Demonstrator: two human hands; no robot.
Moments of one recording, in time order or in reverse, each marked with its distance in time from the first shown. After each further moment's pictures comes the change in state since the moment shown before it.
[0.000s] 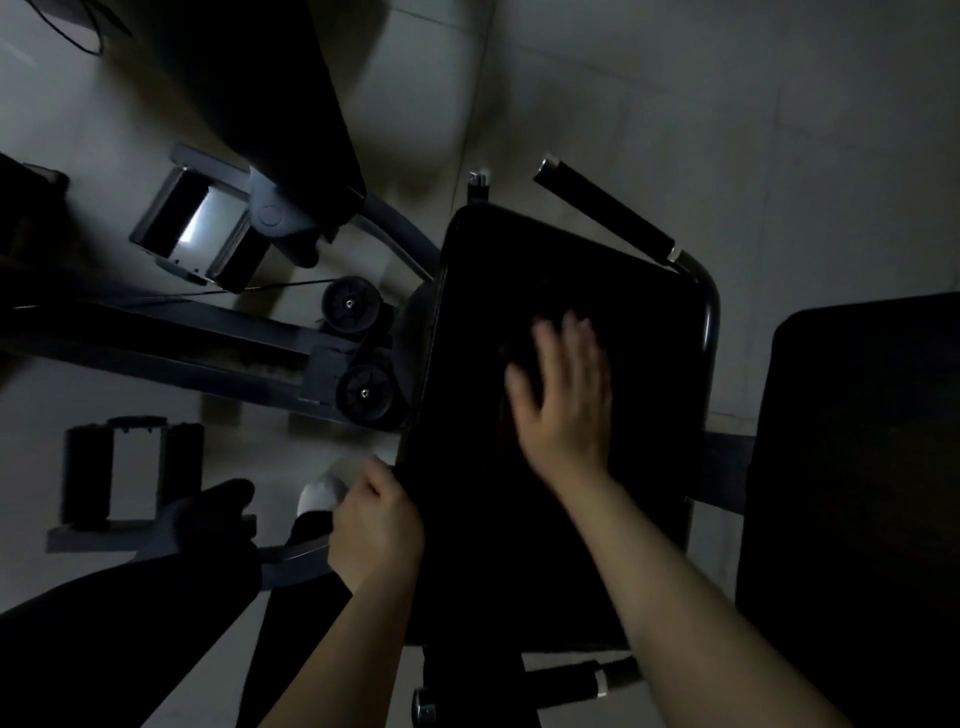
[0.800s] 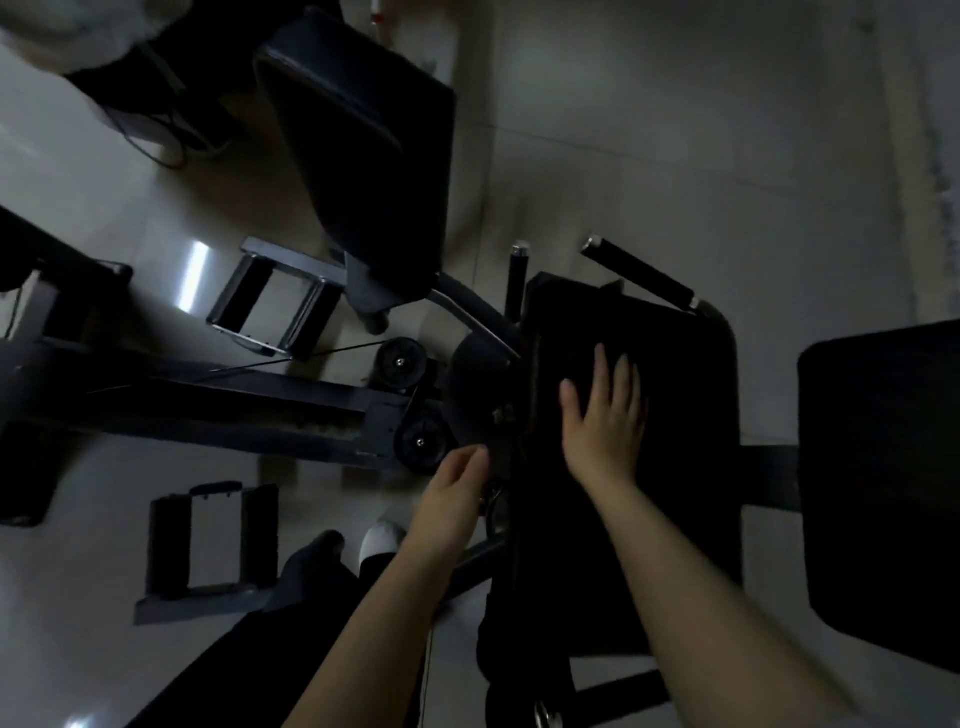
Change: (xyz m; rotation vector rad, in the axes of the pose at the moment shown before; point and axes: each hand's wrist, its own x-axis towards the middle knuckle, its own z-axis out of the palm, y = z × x) left_hand 0.035 0.024 -0.107 -0.404 -0.635 0.186; right_hand 0.009 -0.084 0.007 -0.075 -0.059 0.394
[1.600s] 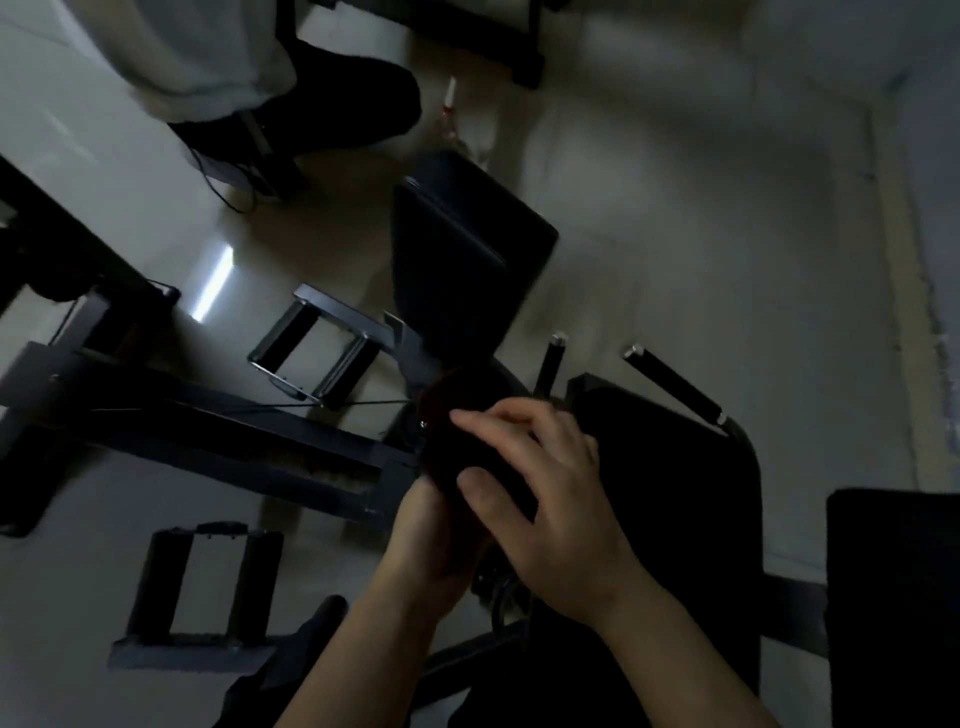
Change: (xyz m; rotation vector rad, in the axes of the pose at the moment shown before) left_hand -0.023 0.092 -0.058 -0.750 -0.251 0.172; right_hand -0.054 -0.171 -0.118 0.300 -0.188 -0.729
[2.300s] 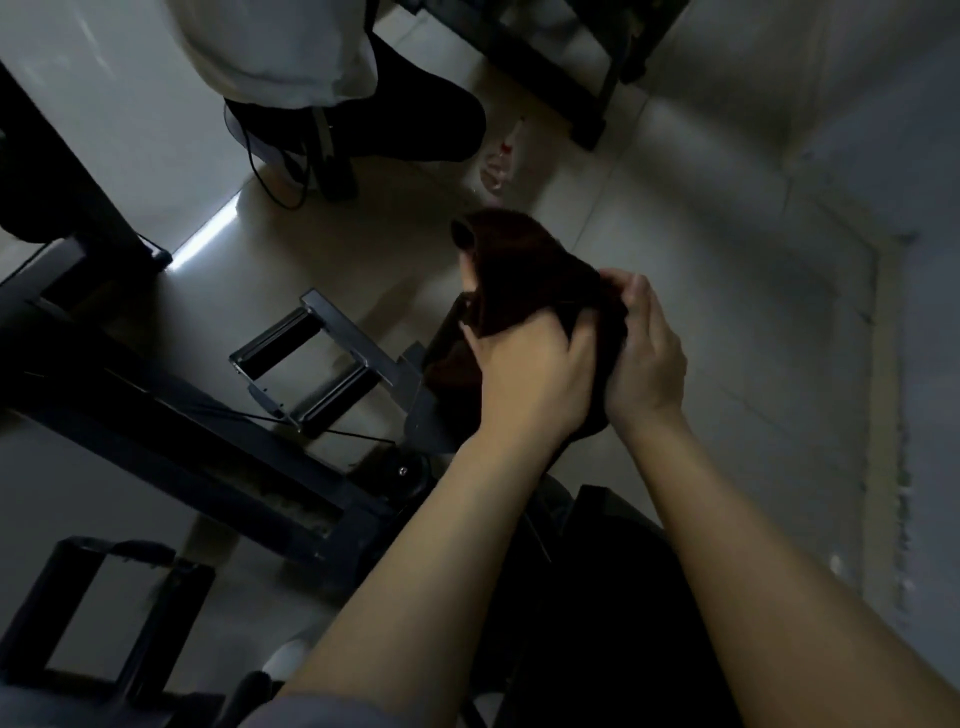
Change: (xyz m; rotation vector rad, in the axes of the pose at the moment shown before) left_hand 0.139 0.131 0.062 1.017 0.433 0.647; right_hand 0.220 0.042 -0.015 0.031 0.298 0.312
